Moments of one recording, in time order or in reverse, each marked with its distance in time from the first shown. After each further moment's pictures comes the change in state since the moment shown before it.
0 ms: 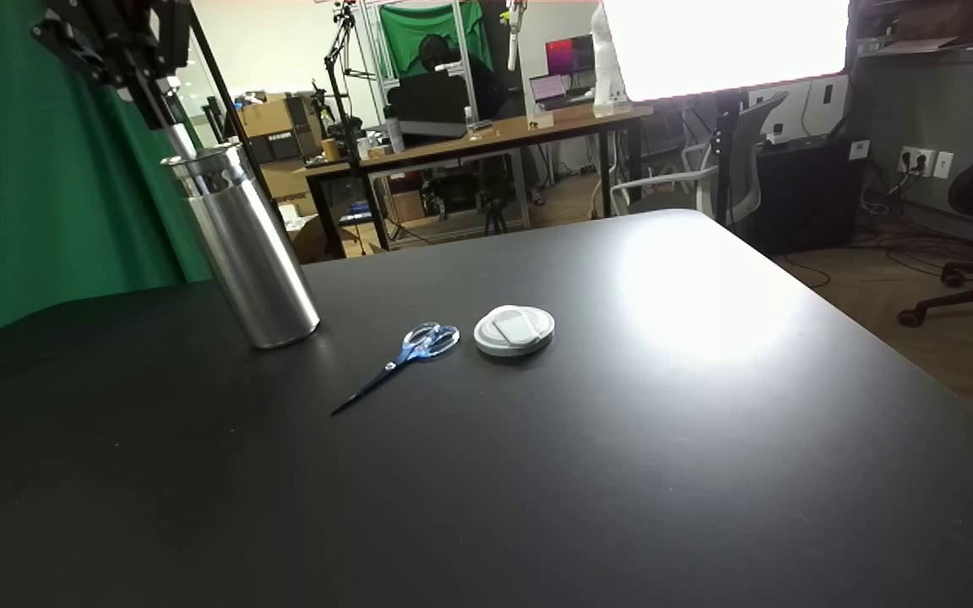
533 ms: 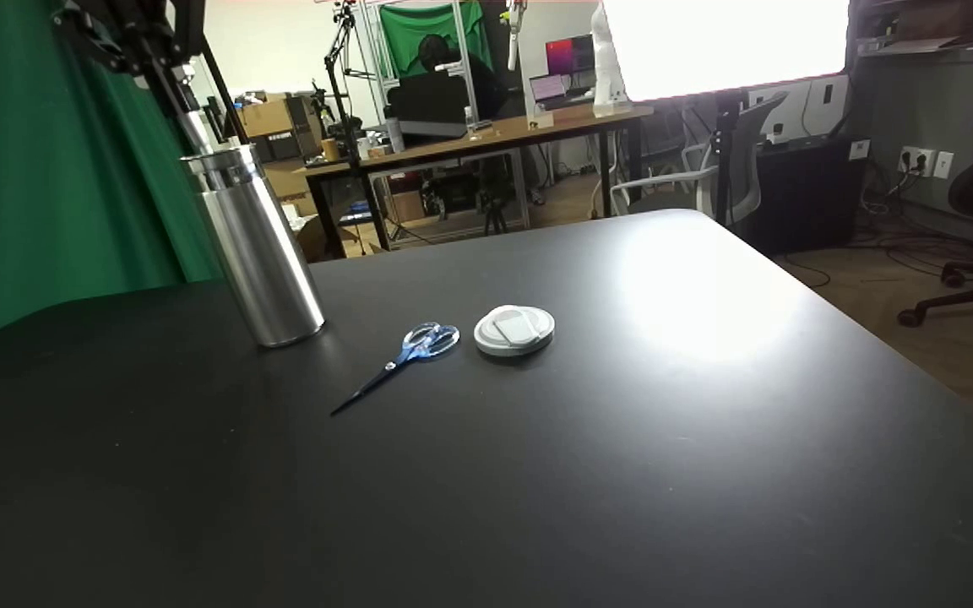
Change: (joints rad) arm -0.008 0.035 -0.002 0.066 0.003 -0.019 0.000
